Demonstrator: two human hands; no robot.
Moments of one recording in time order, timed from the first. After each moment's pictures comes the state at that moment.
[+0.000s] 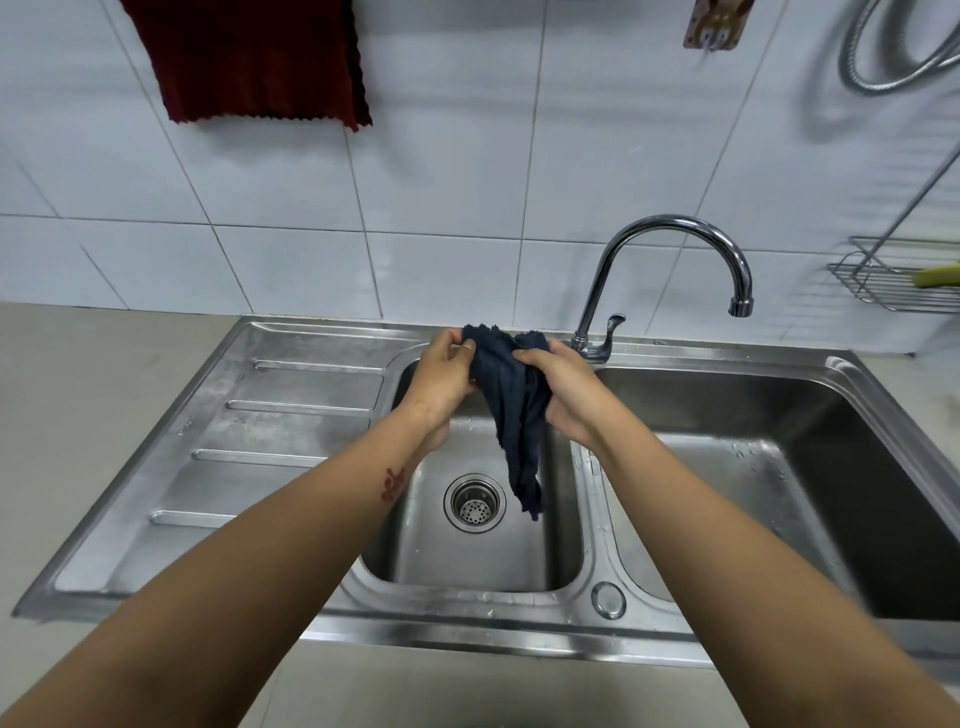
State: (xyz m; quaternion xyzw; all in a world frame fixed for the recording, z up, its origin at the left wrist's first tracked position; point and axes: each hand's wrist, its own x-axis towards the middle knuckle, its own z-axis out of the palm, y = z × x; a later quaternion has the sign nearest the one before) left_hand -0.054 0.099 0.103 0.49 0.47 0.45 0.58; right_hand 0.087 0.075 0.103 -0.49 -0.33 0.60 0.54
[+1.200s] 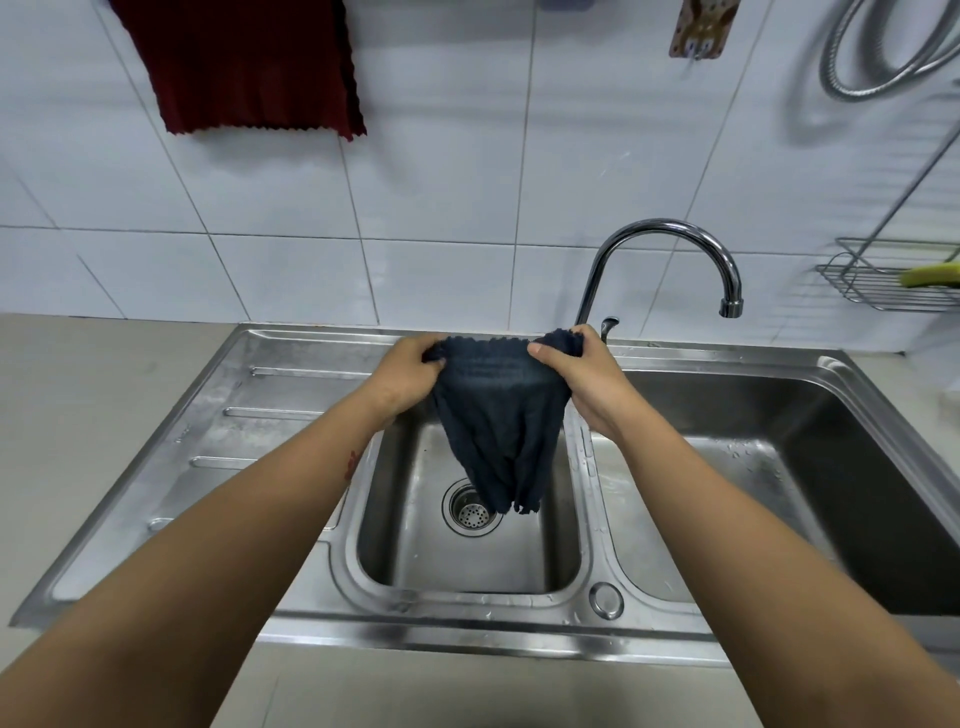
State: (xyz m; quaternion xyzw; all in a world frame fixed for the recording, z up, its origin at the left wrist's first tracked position) left_hand -0.093 0.118 0.116 0.69 0.52 0.30 0.40; right_hand 0.123 0.078 0.098 -0.55 -0.37 0.49 0.56
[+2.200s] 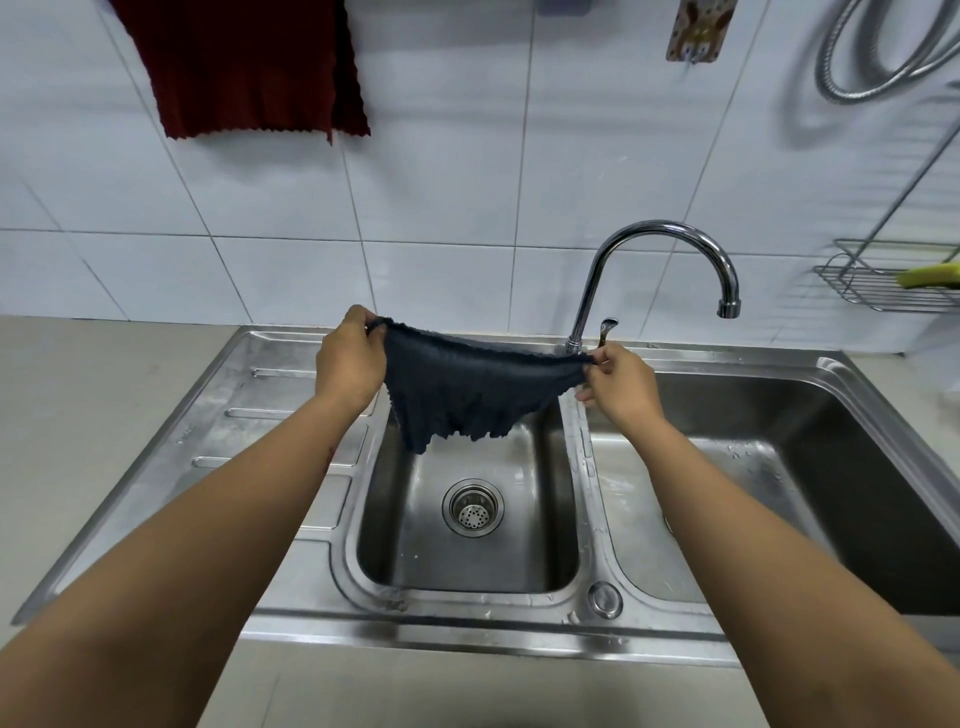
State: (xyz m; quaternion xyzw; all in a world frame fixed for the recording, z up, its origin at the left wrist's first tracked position) left_hand -0.132 0.138 0.113 0.65 0.65 0.36 0.18; right_hand 0.153 0.062 0.092 -0.75 -0.45 0.25 0.42
